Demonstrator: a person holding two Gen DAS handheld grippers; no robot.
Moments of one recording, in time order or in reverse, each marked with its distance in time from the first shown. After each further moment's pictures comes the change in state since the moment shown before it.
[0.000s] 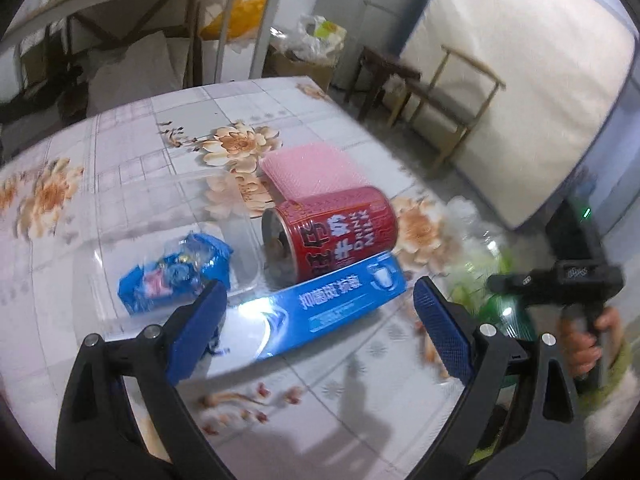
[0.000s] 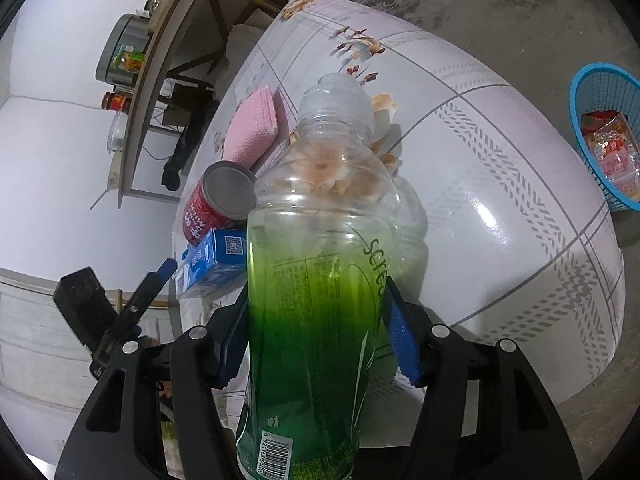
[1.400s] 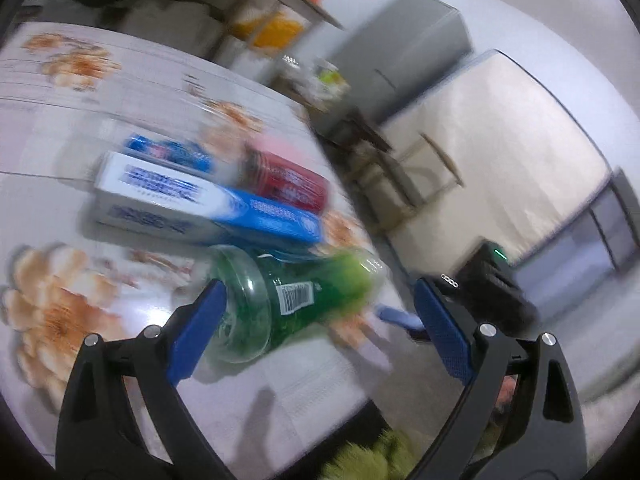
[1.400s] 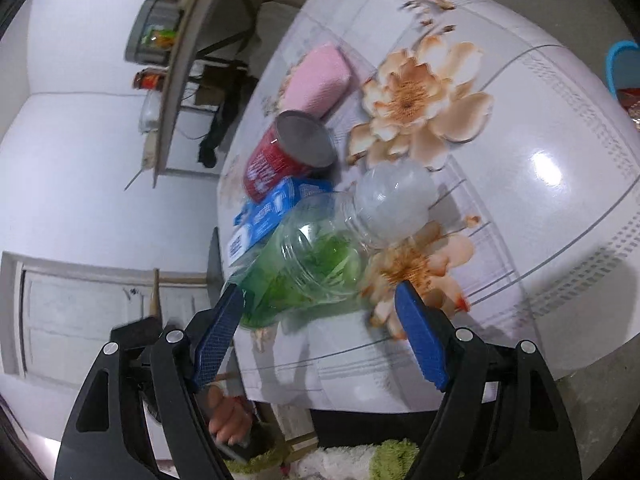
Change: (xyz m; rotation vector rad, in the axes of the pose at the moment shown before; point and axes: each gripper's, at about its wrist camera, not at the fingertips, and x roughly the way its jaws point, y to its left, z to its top) left arm -0.072 0.005 -0.084 -0.385 -0.213 -0.331; right arm 0.007 0.036 -0.022 0.025 0.076 0.108
